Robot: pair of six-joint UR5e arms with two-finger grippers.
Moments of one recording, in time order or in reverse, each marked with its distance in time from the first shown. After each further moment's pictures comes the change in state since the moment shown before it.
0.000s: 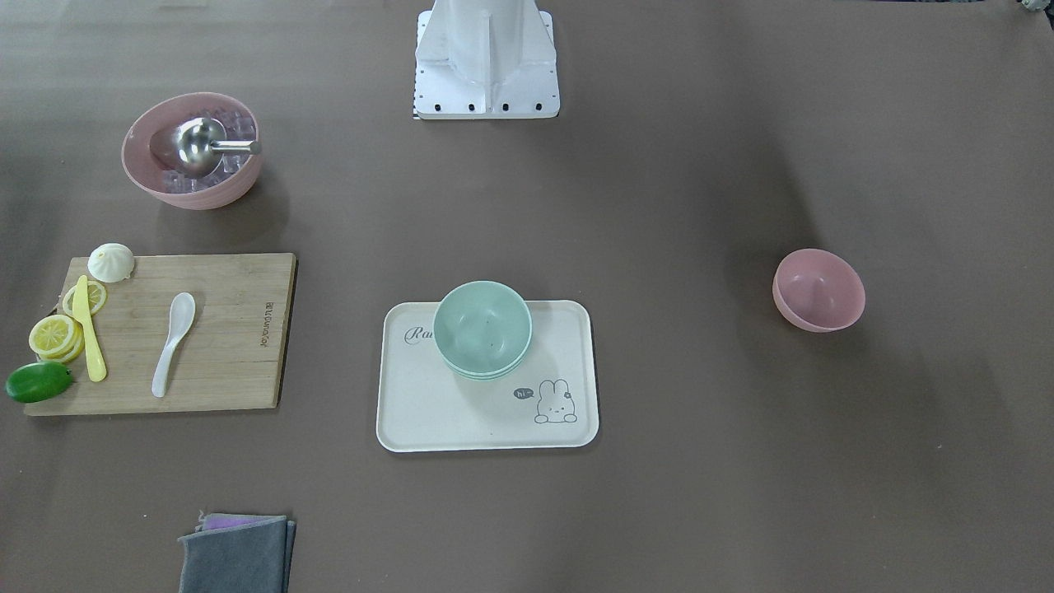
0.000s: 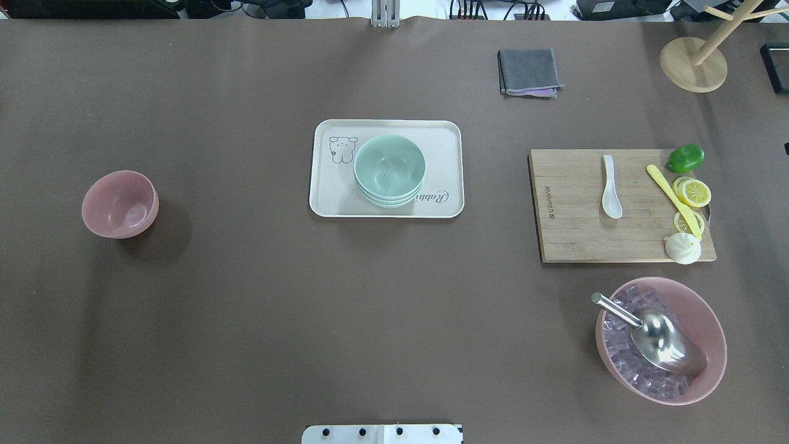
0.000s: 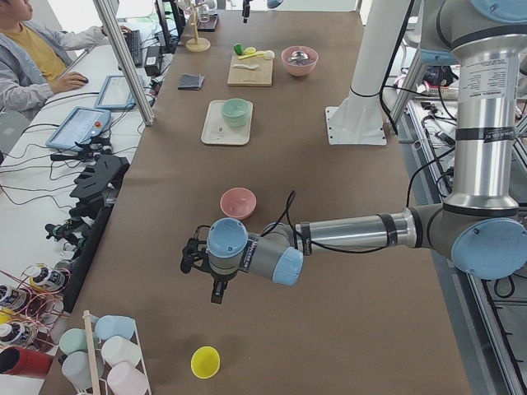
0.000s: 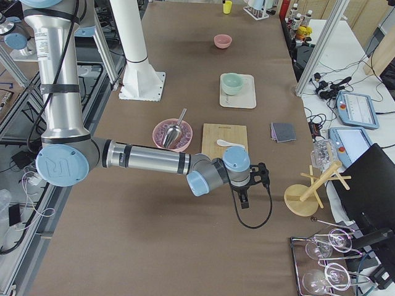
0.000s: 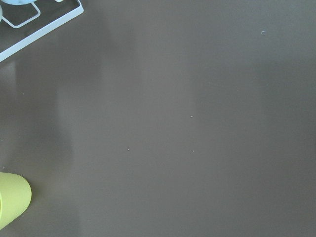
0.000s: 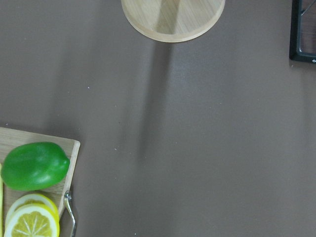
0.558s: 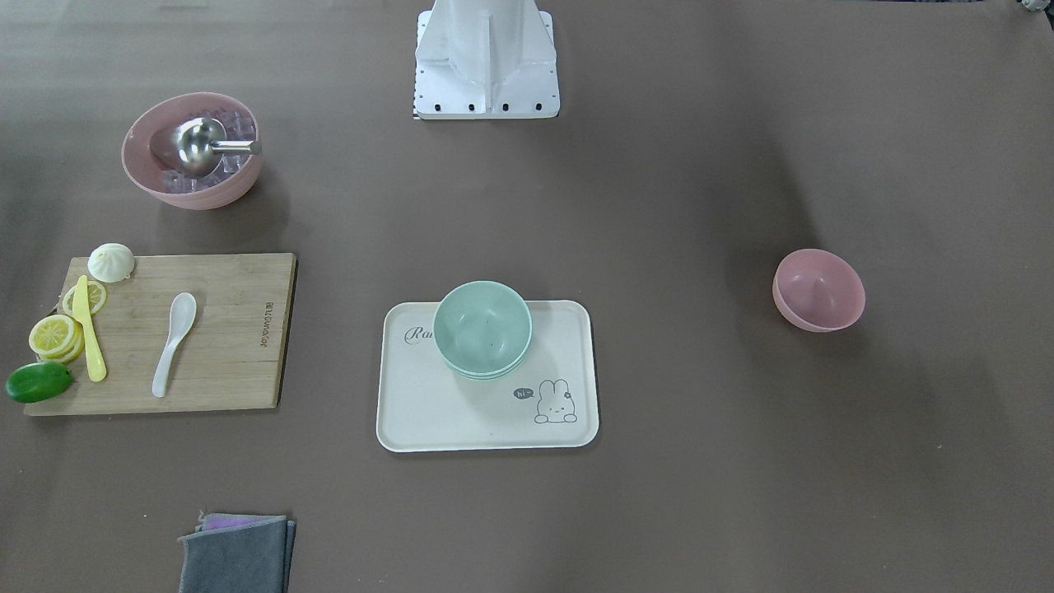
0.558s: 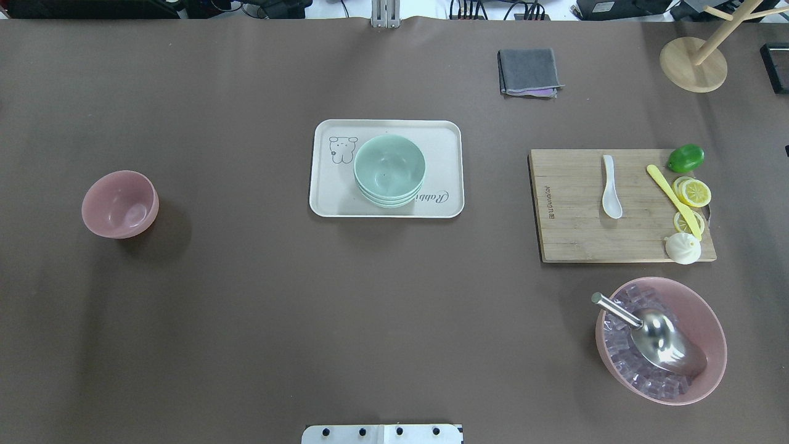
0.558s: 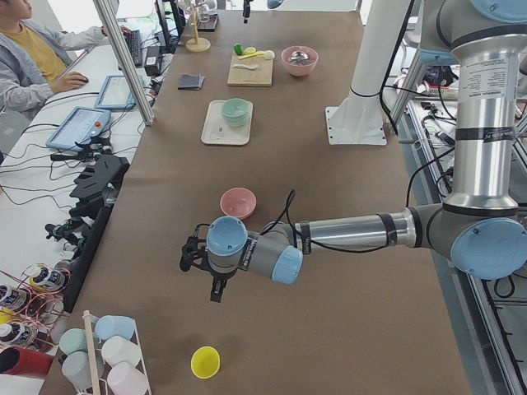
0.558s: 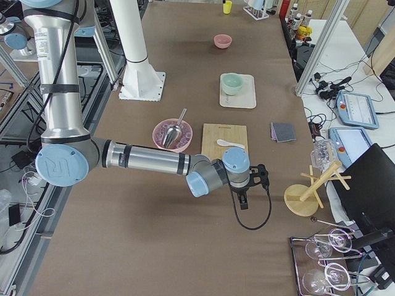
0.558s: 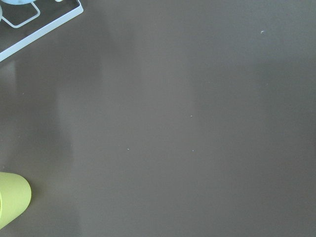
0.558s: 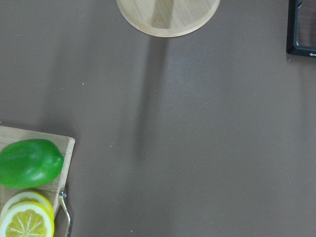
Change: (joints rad) left arm 0.000 0.000 -0.006 -0.003 -0.001 0.001; right arm 0.000 -0.001 -0.011 -0.001 0.000 0.001
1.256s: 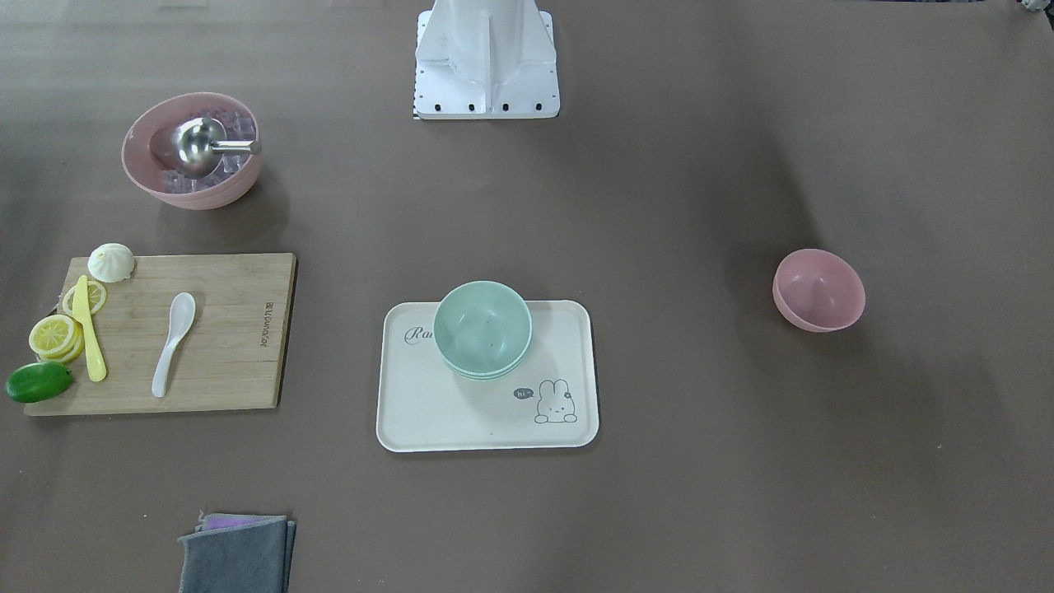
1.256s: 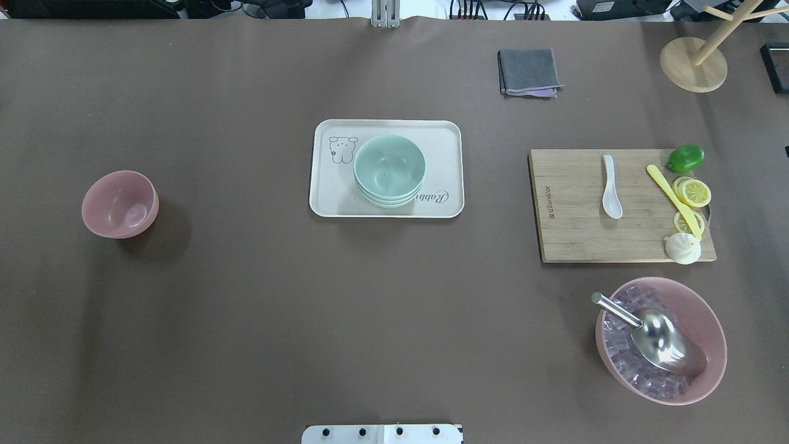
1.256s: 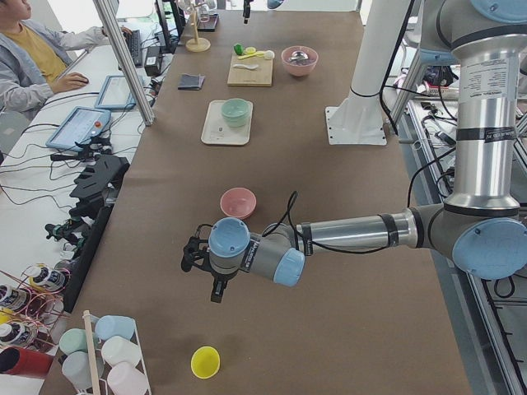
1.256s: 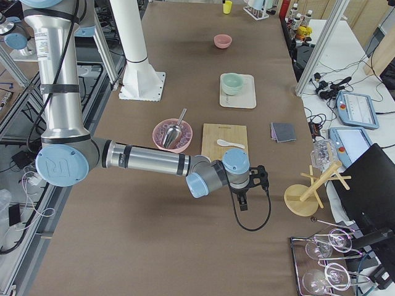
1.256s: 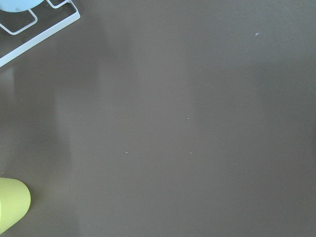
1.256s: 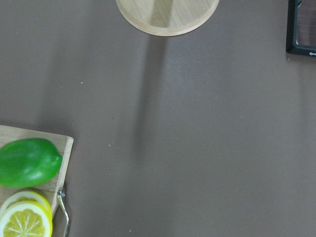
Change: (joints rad) left arm 0.001 0.001 0.005 -0.026 0.001 0.000; right arm -0.001 0.000 -0.001 0.001 -0.001 -0.002
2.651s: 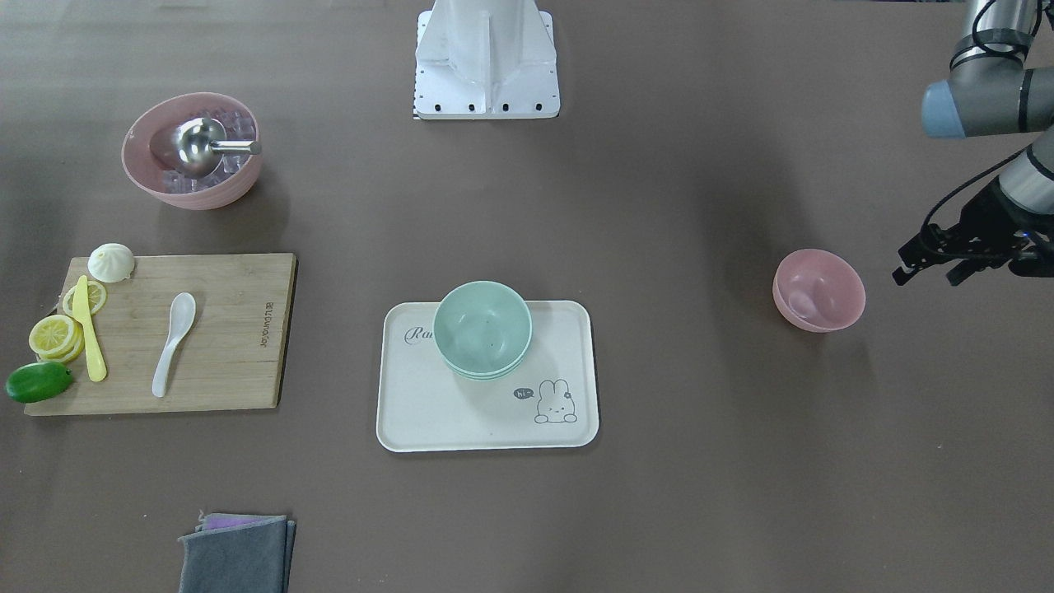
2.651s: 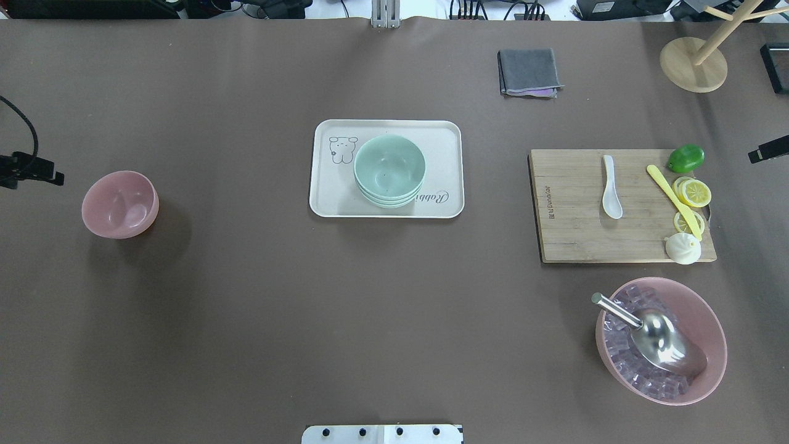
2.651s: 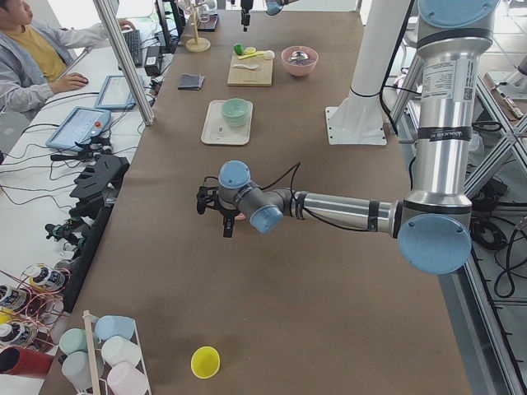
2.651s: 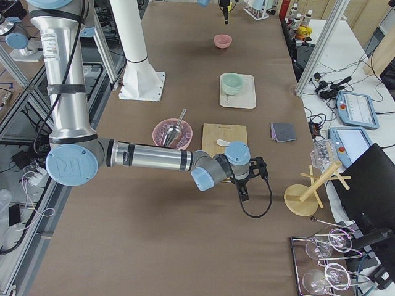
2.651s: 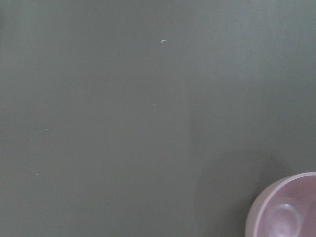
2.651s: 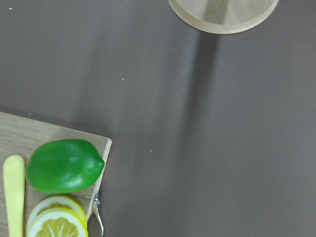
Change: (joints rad) left arm 0.435 -0.059 -0.142 -0.174 0.169 -0.704; right arm -0.093 0.022 0.004 0.031 -0.023 0.026
